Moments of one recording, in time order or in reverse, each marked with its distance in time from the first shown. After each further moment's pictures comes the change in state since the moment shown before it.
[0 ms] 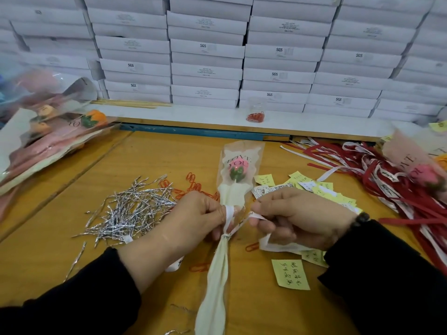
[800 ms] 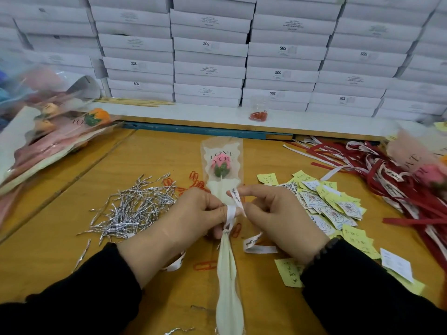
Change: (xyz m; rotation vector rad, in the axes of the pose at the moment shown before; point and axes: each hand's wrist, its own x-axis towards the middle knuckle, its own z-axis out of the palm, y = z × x) left_hand -0.003 0.010 -0.007 -0.056 -0.039 -0.021; right_hand 0.019 0.025 0.026 -0.406 0.431 -0.450
